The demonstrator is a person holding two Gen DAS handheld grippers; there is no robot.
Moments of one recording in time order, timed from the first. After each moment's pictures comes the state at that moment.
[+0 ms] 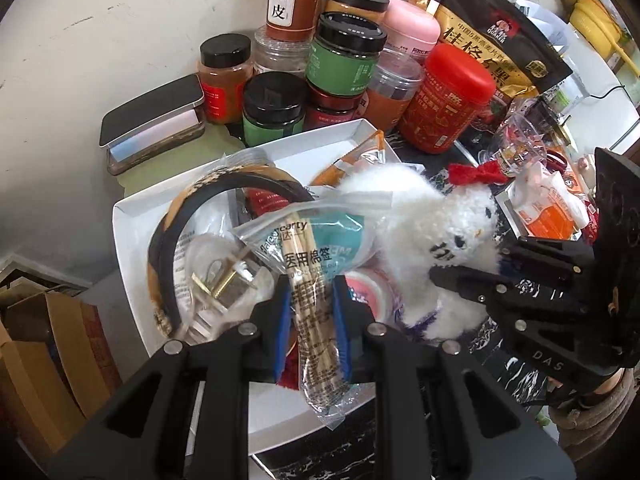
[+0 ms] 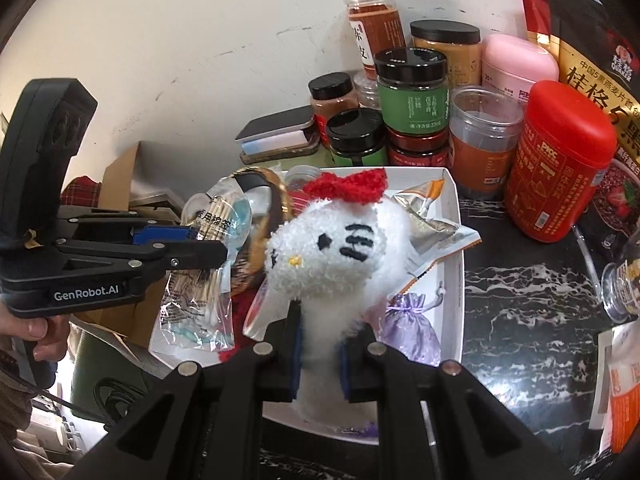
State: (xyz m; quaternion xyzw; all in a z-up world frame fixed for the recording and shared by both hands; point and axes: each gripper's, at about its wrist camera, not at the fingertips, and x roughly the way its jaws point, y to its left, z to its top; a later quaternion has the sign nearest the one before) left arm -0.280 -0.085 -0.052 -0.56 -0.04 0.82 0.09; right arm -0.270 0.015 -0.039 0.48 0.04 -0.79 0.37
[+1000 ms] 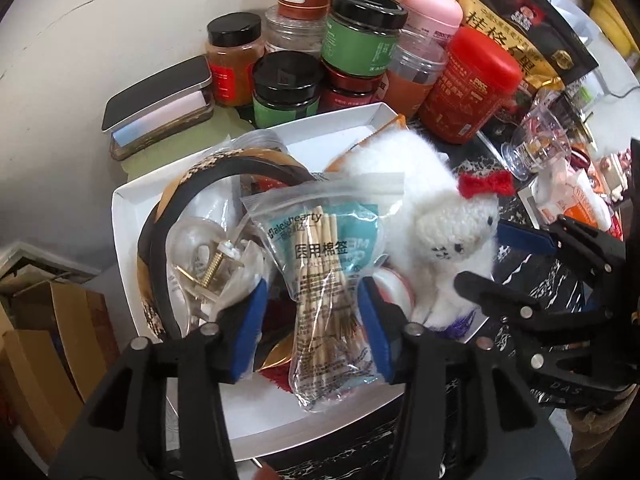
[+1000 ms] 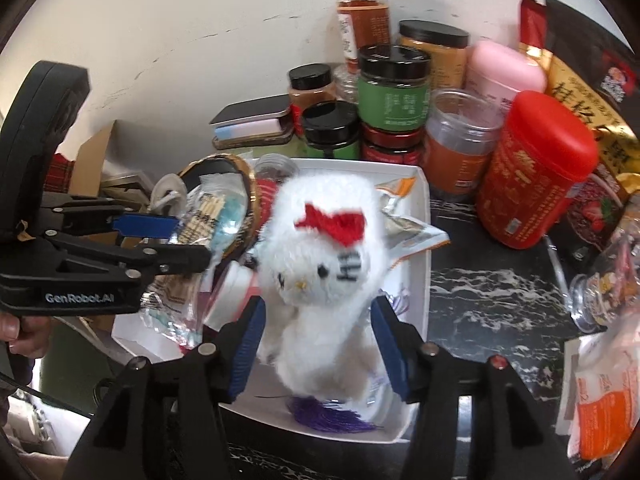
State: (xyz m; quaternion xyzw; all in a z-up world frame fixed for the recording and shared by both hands) left arm -0.283 -0.080 -0.069 -0.57 -0.04 0.82 0.05; right arm -0.272 0.019 -0.040 0.48 0.10 -0.81 0.32
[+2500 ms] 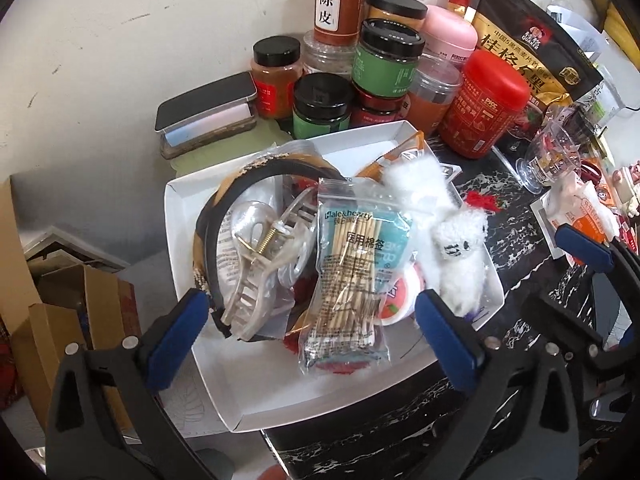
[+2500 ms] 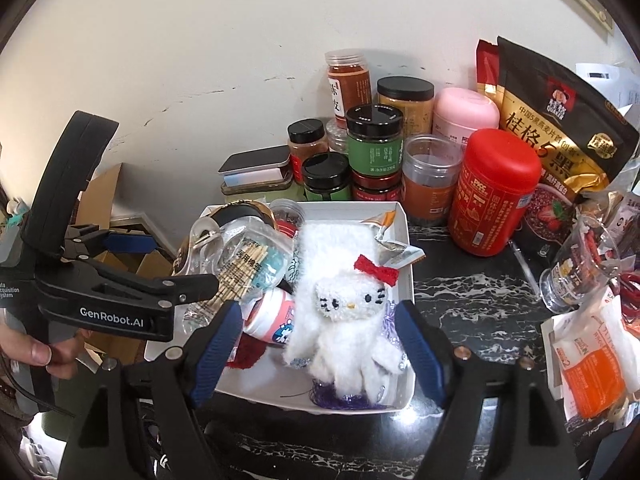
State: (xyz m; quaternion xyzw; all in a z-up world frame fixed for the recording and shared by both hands) left arm -0.253 -0.087 -0.039 -0.55 -0.03 0.83 0.00; right arm -0.225 0.035 0.012 0.43 0.06 -0.85 0.30
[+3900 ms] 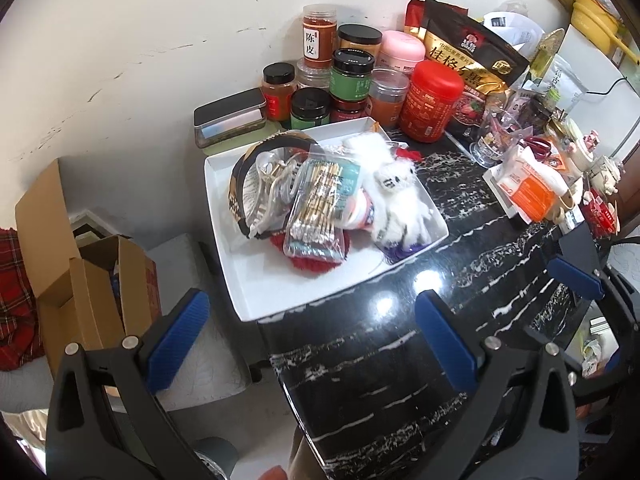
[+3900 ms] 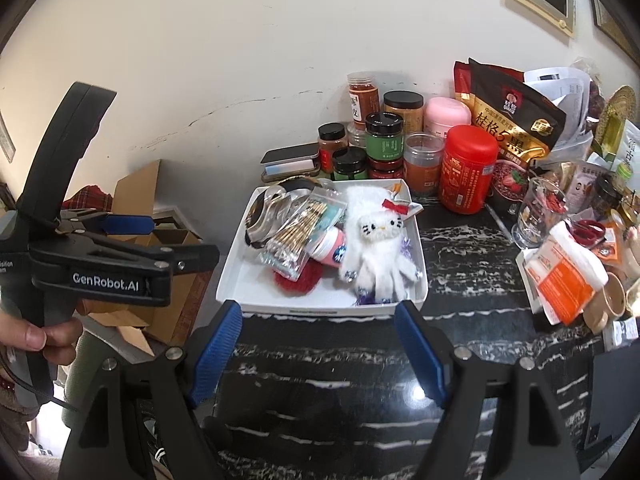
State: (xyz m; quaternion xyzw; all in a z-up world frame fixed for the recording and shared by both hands) left arm -0.121 -0.066 0.046 -0.52 -0.02 0.85 -0.01; right arm -0.079 0.070 0.074 0.42 0.04 -0.86 0.29
